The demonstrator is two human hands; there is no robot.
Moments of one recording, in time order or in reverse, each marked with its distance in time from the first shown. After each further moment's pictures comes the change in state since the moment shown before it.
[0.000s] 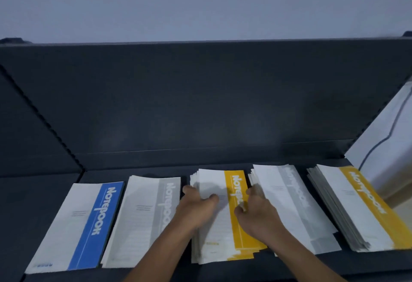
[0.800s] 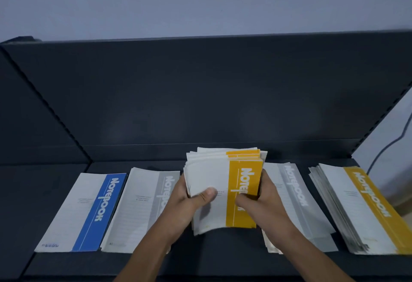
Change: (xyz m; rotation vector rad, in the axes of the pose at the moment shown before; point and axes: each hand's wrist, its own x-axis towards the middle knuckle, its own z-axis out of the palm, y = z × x) left_hand -0.028 -0.012 -0.007 -0.449 -0.123 0.369; right_hand -0.012 0.012 -0.032 0.761 -0.018 -0.141
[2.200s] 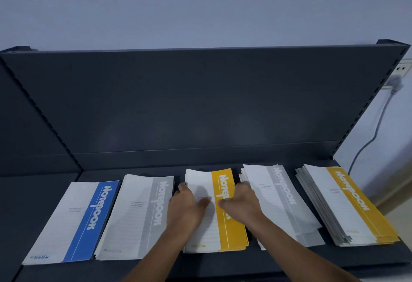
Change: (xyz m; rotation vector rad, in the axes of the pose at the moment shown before) left_hand 0.036 -0.039 0.022 0.823 0.310 -0.146; right_hand 0.035 0.026 0.029 -0.538 0.020 0.173
